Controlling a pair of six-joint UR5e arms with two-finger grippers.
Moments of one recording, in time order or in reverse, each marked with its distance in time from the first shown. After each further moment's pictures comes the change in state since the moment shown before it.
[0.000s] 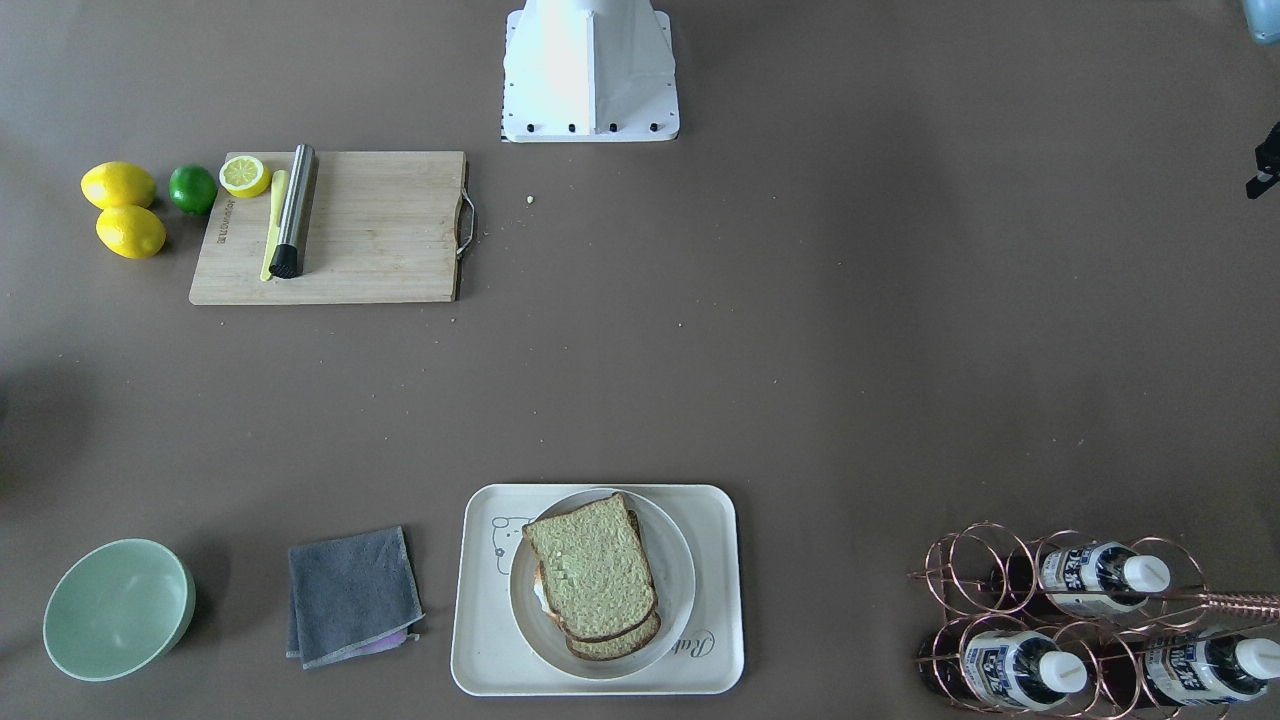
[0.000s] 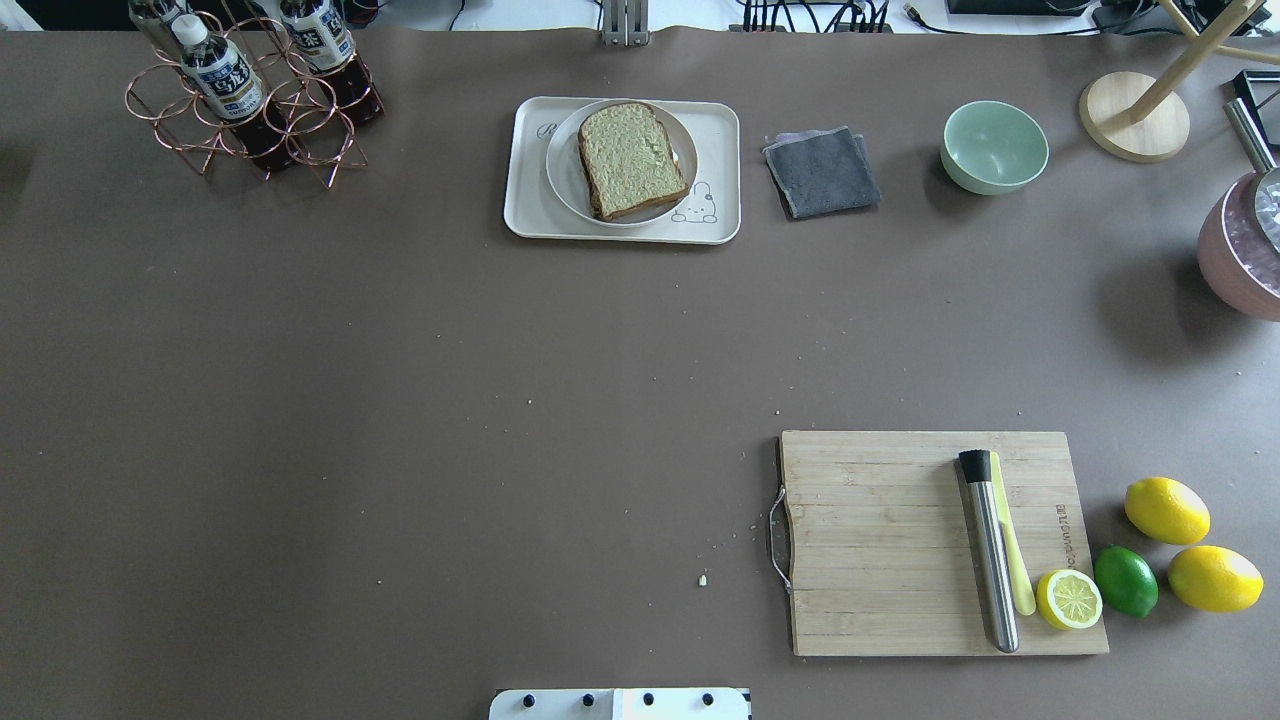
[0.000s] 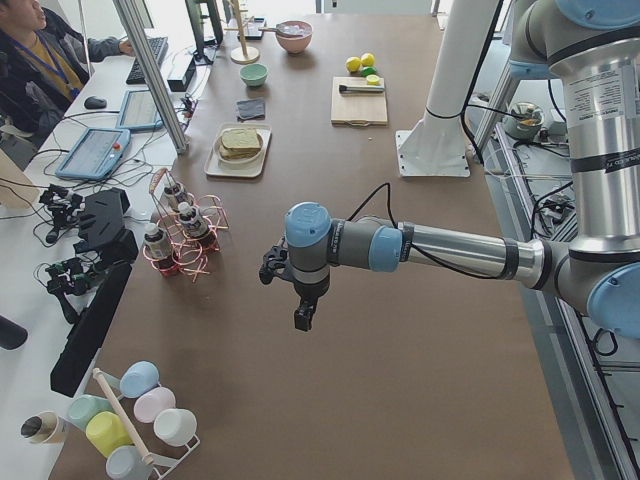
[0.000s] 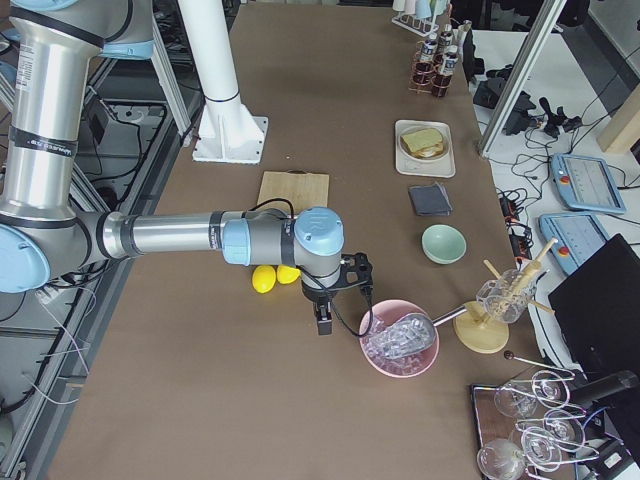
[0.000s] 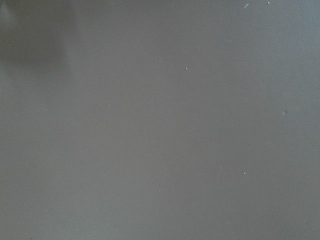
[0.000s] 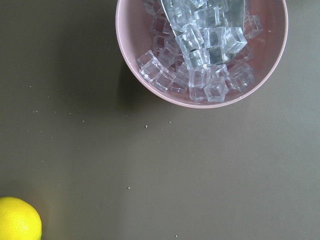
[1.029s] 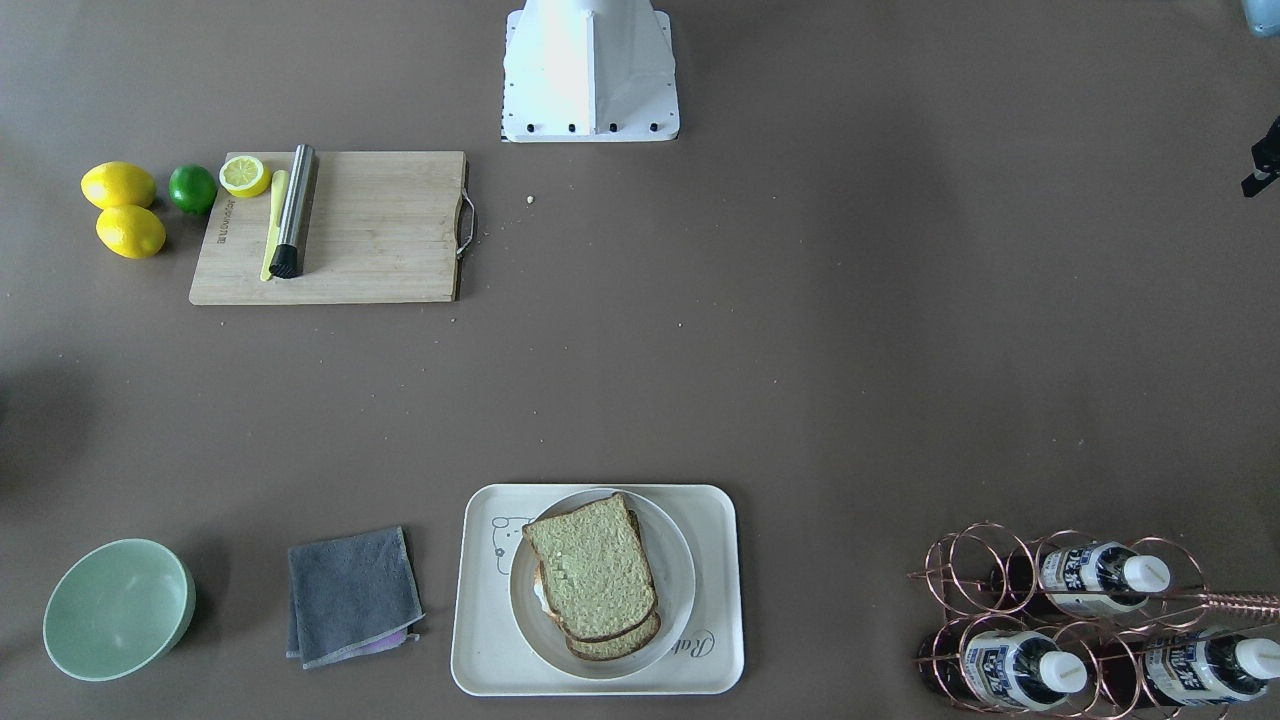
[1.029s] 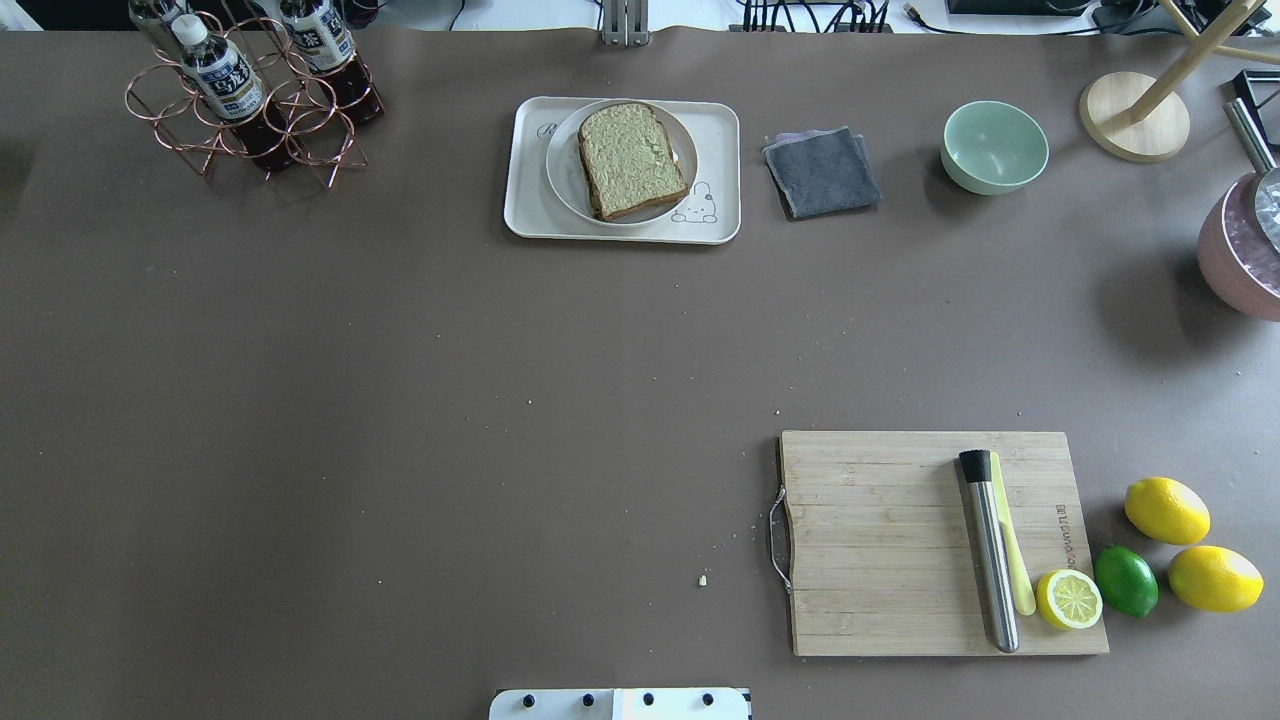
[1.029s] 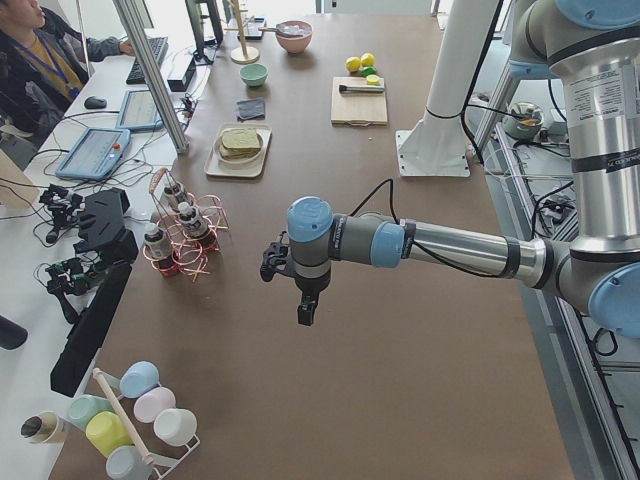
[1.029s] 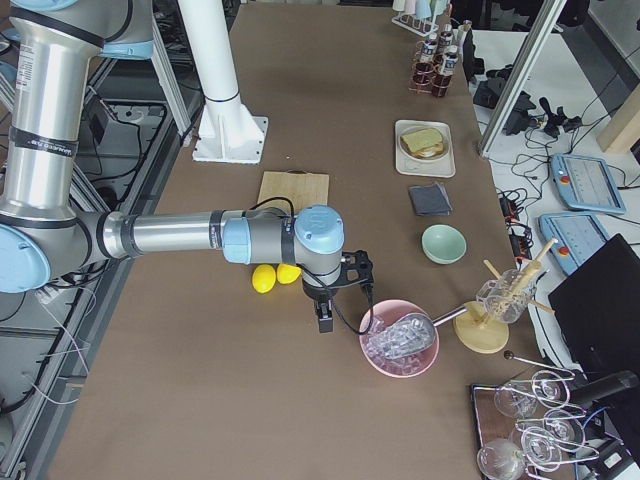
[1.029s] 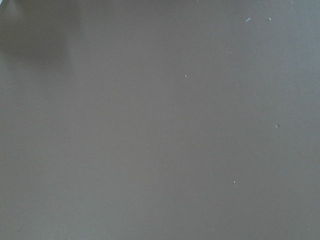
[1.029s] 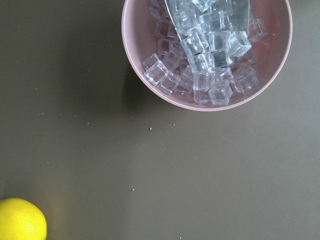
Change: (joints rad) left arm 0.001 0.007 -0.023 -0.001 -0.017 -0.088; right arm 0.000 0.002 0.004 0.000 0.009 0.002
